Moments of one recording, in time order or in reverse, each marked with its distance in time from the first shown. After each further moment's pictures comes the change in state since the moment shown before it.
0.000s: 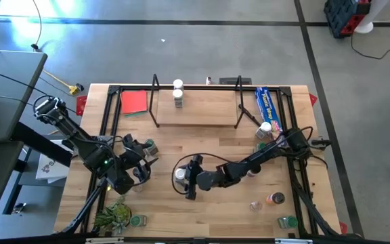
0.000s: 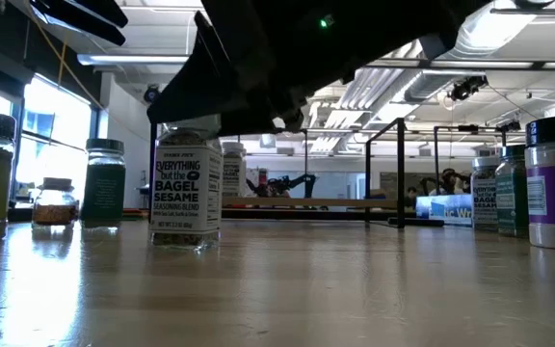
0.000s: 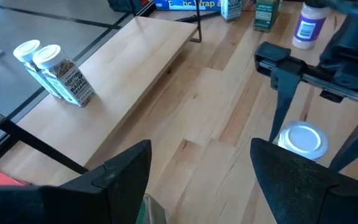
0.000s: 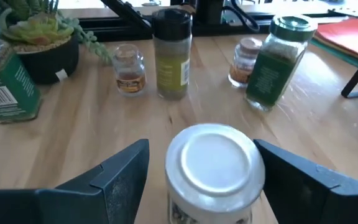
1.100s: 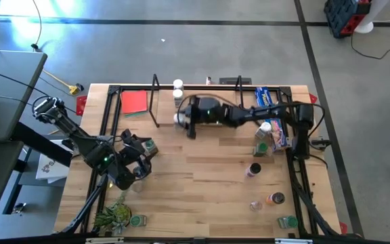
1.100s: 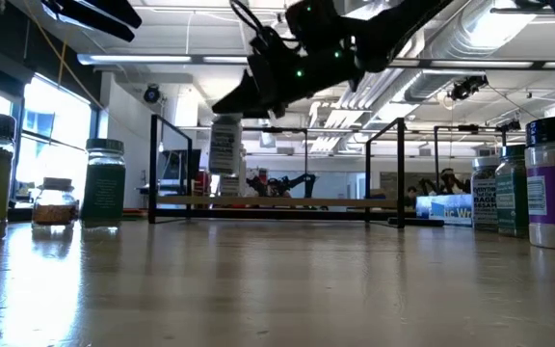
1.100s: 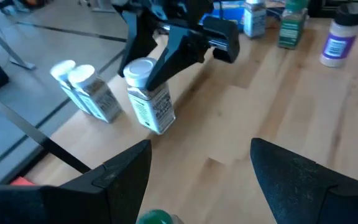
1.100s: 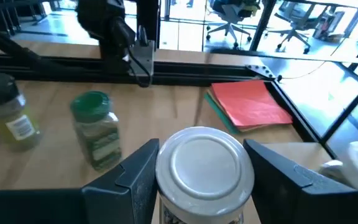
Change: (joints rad) left arm 0.059 -0.033 0.000 -0.011 -0.088 0.059; right arm -0.591 -0.171 0.002 -0.024 -0.603 -0.369
